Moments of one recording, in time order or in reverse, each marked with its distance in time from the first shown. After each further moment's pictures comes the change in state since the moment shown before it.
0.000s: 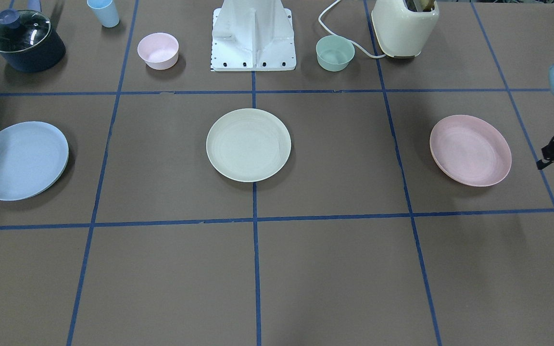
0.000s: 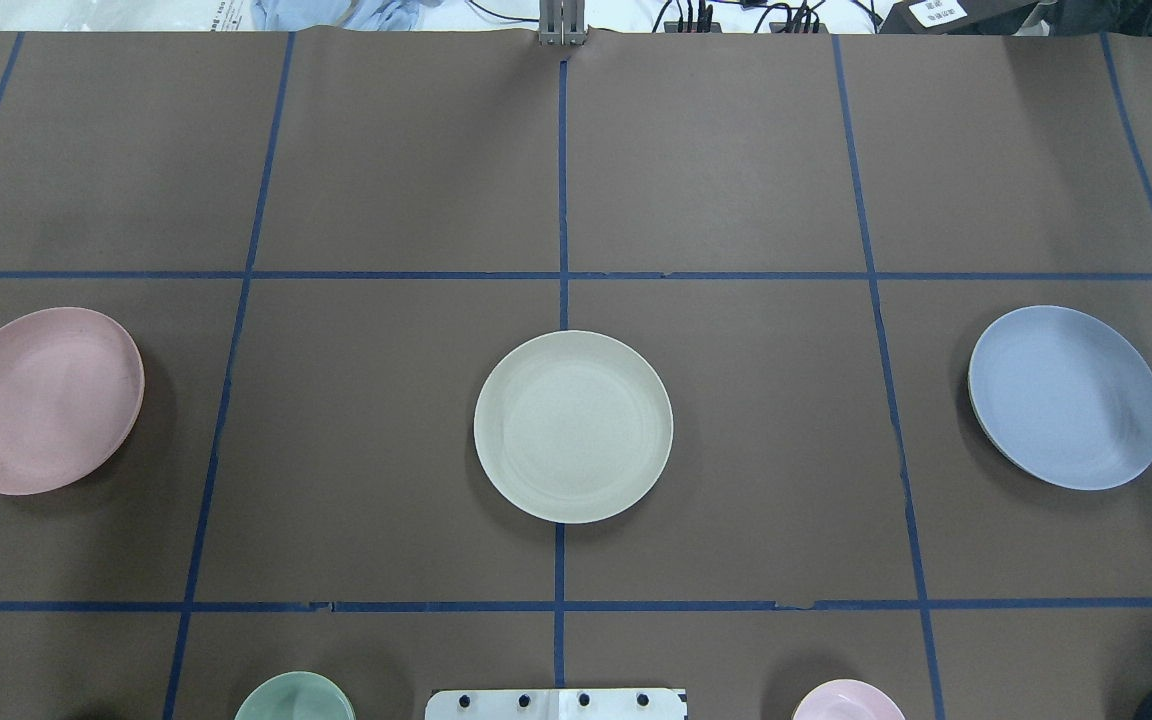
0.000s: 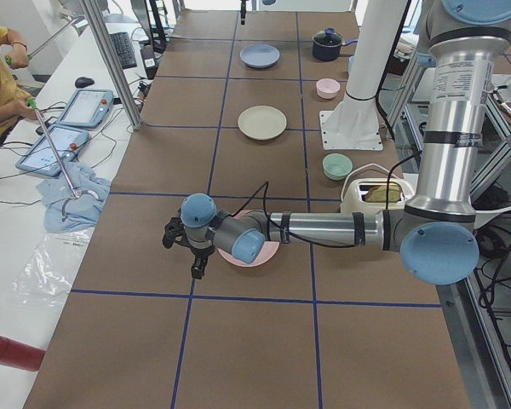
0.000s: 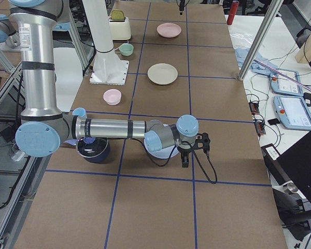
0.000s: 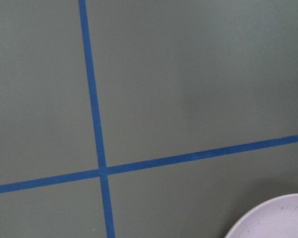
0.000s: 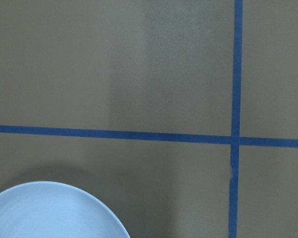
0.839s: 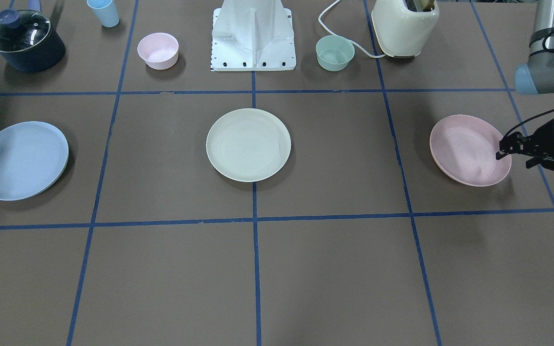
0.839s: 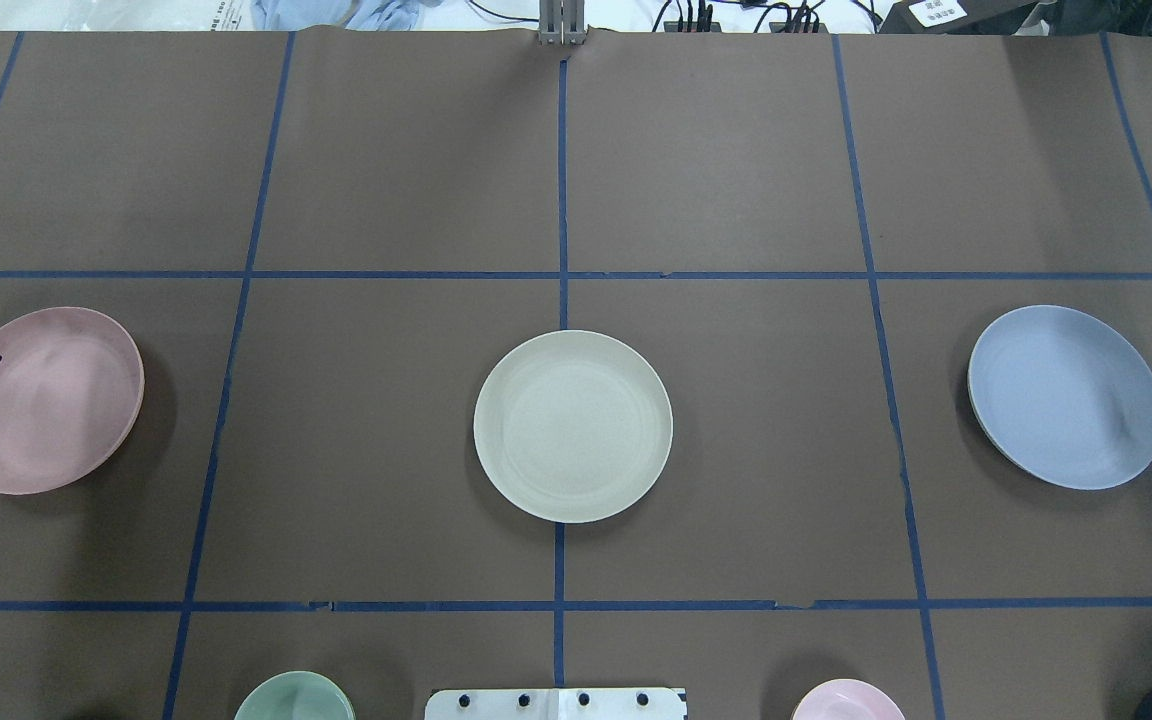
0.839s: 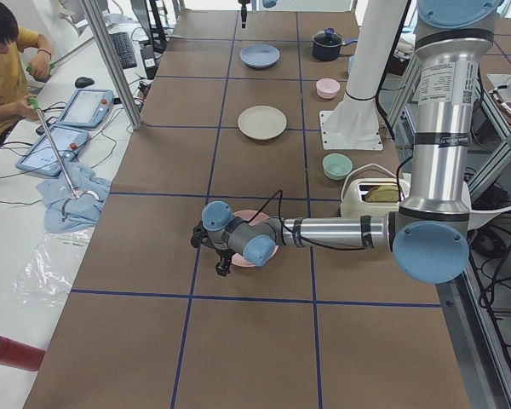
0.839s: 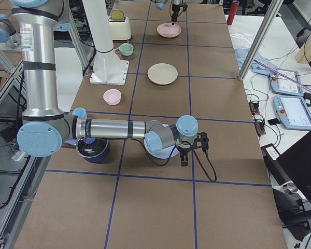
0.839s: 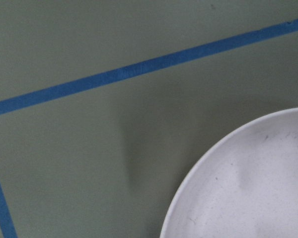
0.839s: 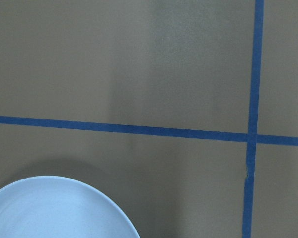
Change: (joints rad) left arm 0.124 0.047 0.021 -0.068 0.001 -0.005; right arm -0.021 0.000 -0.005 0.009 0.007 0.002
